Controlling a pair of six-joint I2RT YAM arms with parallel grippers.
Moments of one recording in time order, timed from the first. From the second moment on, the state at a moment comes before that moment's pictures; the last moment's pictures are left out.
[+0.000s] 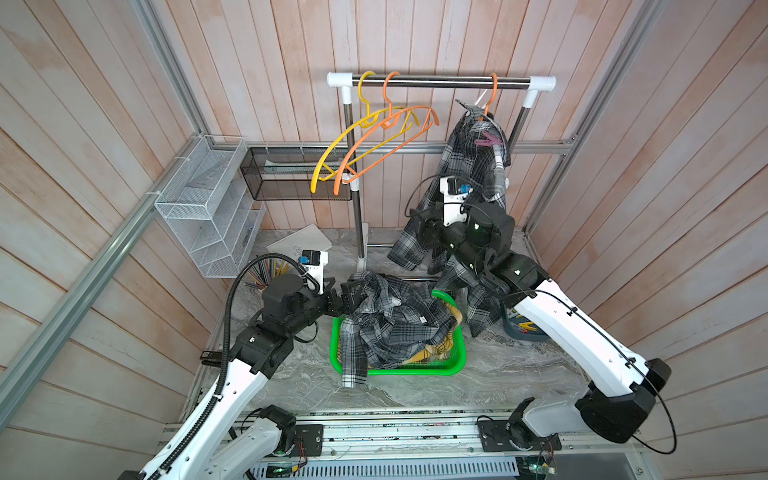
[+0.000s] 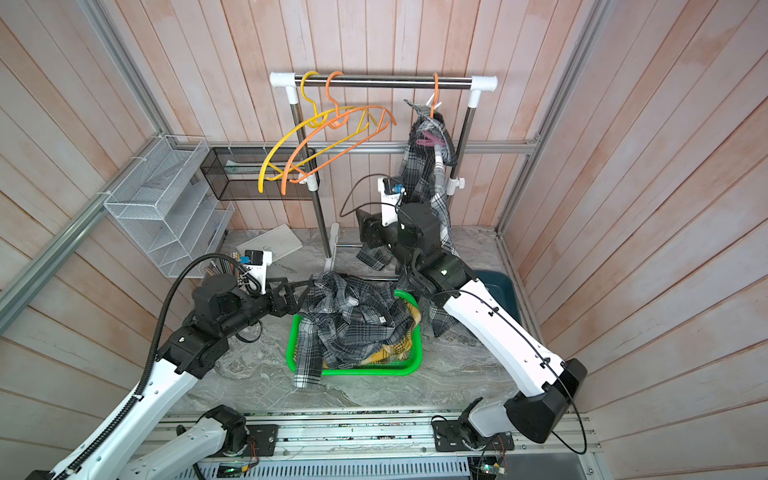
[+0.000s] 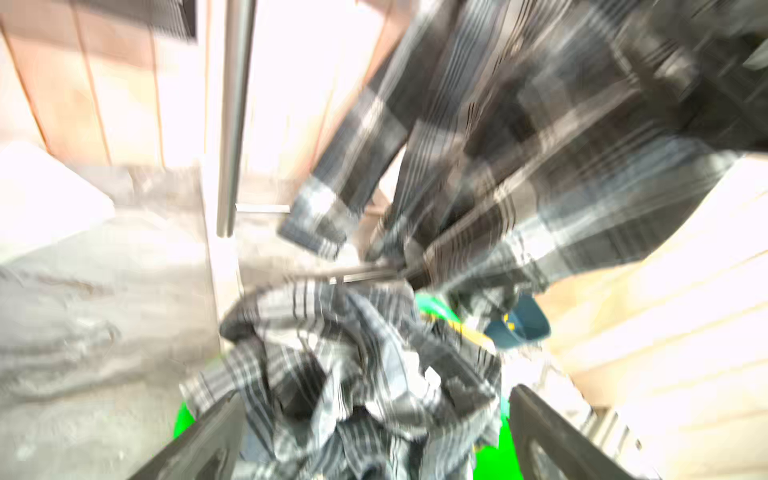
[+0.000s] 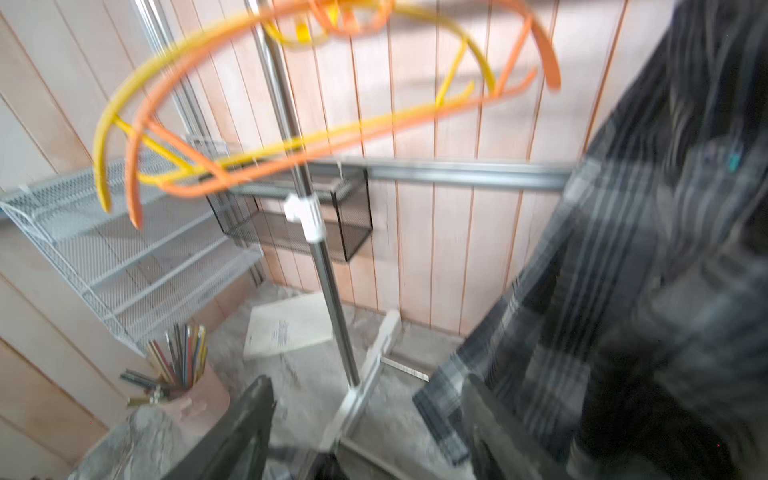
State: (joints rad) left arm -0.43 0.88 0.92 -0.30 0.23 -0.38; right arm 0.75 1.48 1.74 -0.29 0.23 0.11
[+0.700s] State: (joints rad) left arm -0.41 0.87 0.87 -0.06 0.23 -0.36; right arm 0.75 1.64 2.51 -0.66 0.59 -0.13
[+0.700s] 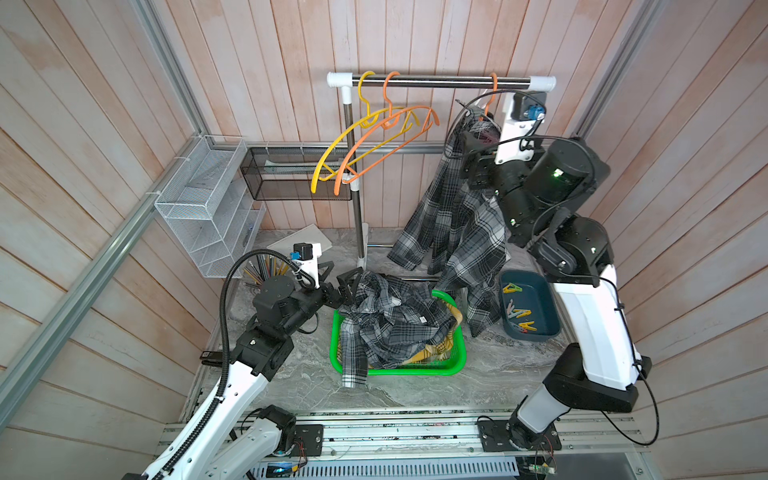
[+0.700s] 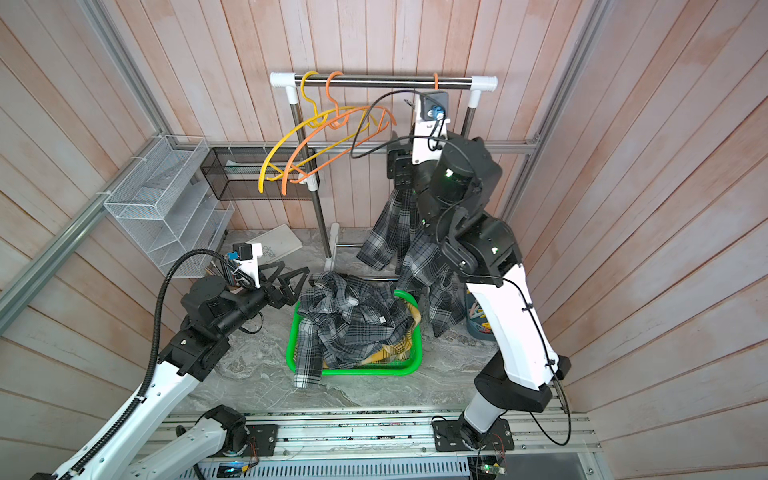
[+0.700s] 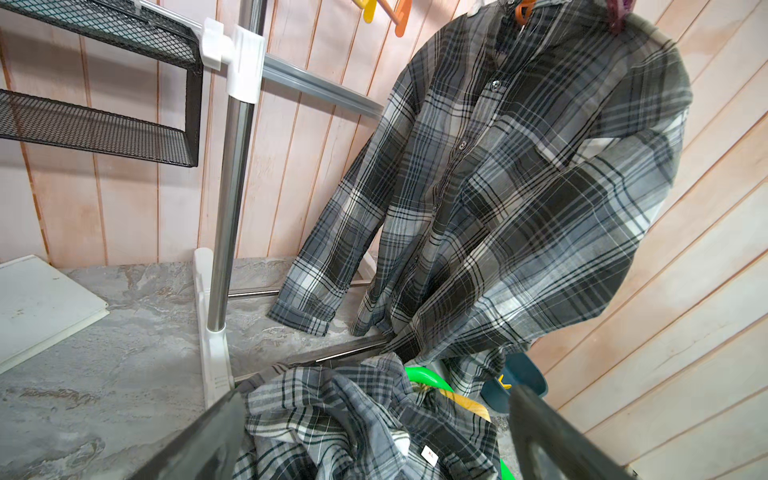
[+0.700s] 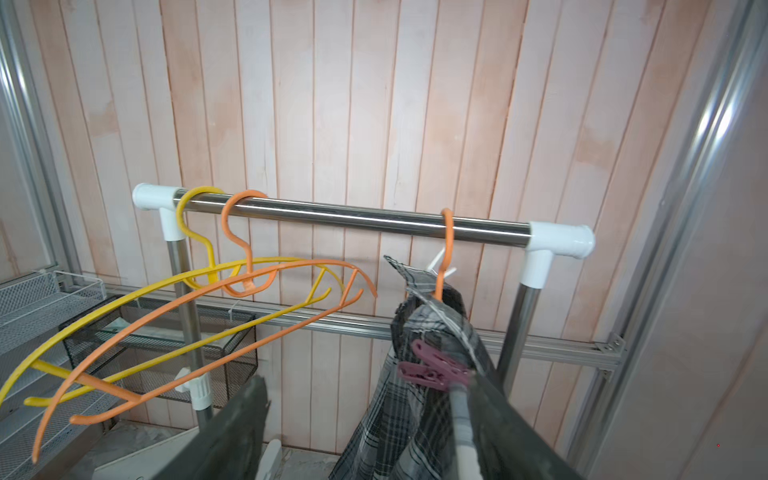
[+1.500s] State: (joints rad) left arm -0.41 0.89 0.83 0.00 0.28 -0.37; right arm 0.42 1.55 2.28 -0.85 0.18 0.15
